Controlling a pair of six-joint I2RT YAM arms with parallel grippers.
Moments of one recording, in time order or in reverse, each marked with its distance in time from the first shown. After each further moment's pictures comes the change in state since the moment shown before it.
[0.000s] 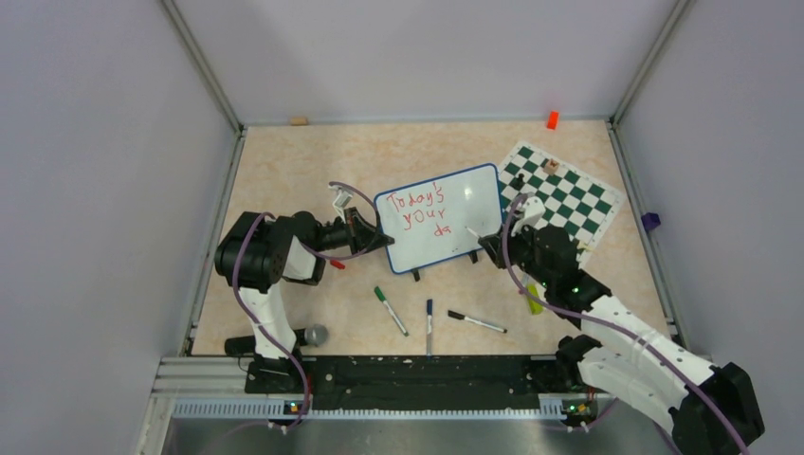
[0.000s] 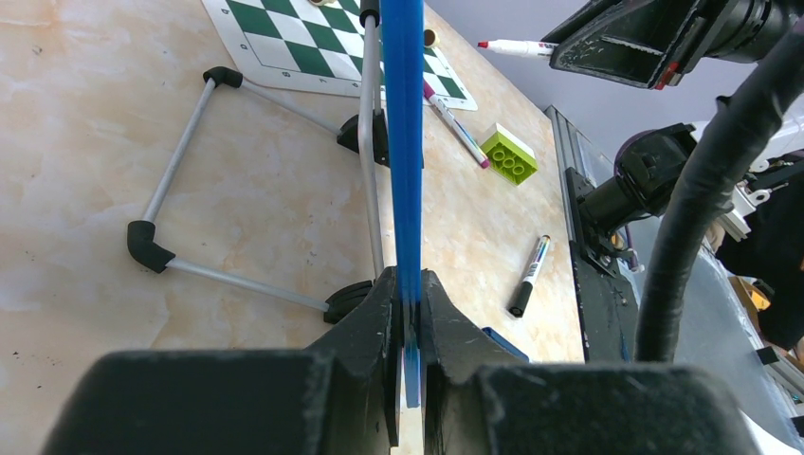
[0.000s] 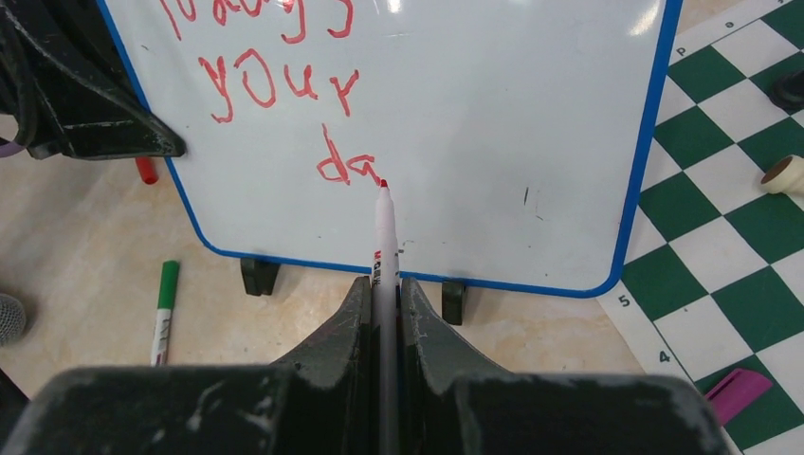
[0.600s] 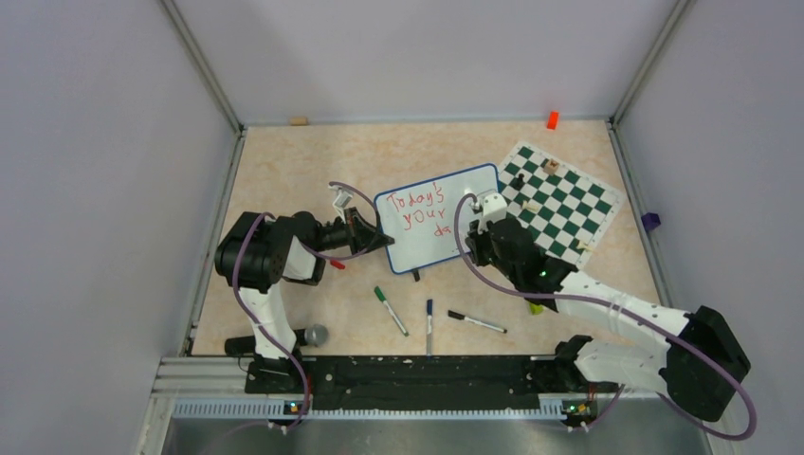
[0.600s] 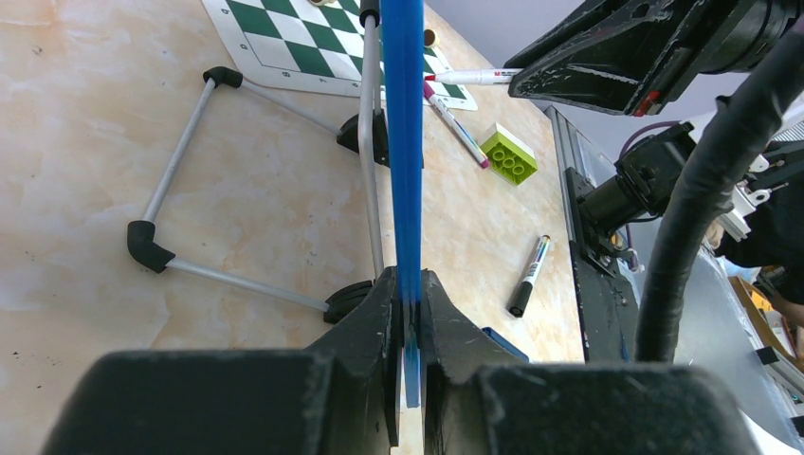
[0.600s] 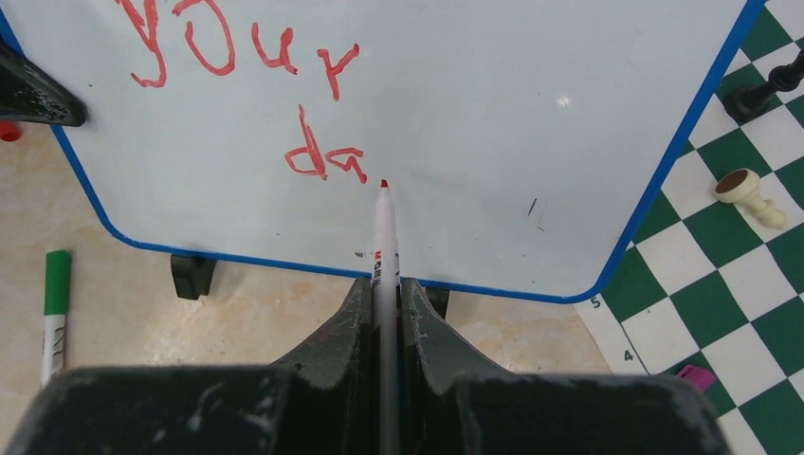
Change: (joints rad) left arm 0.000 0.000 0.000 0.000 0.000 0.000; right arm 0.224 0.245 0.162 -0.090 0.321 -0.096
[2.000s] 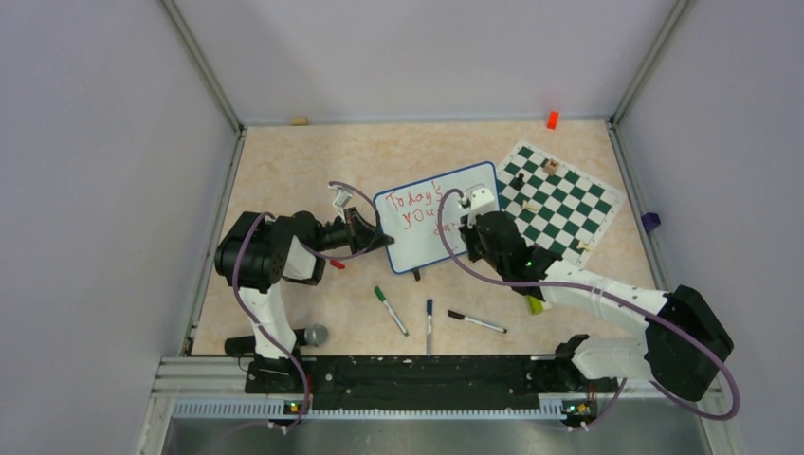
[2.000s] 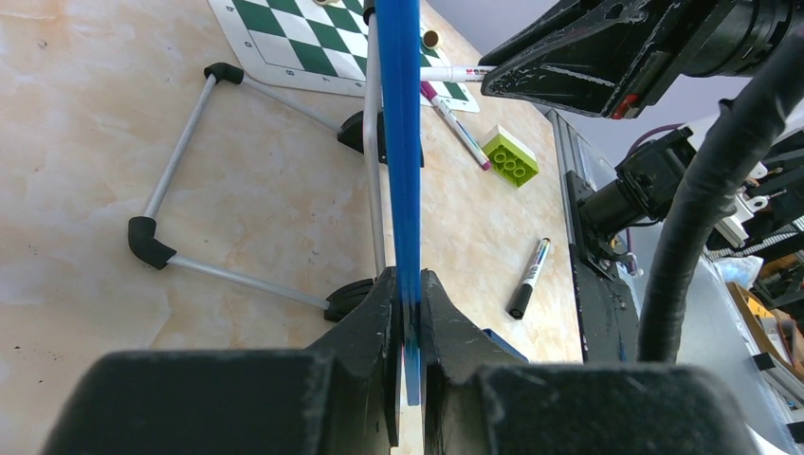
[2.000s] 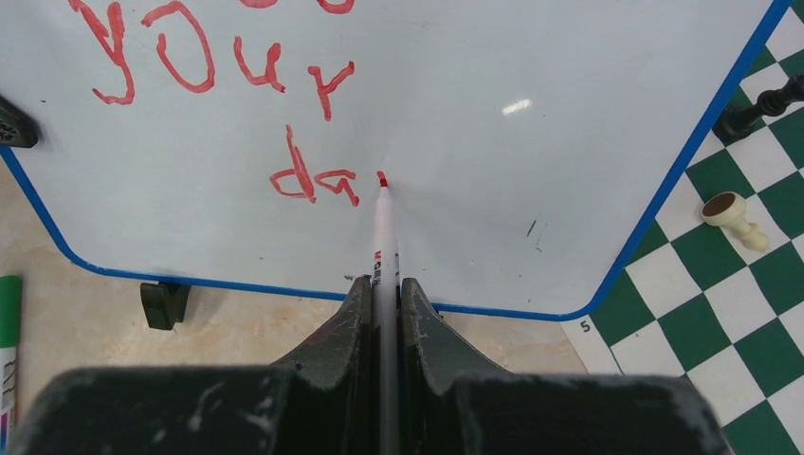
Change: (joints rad) left arm 0.000 0.000 0.000 -0.009 -0.008 -0.005; right arm 0.013 0.145 0.076 0.024 0.056 -0.047
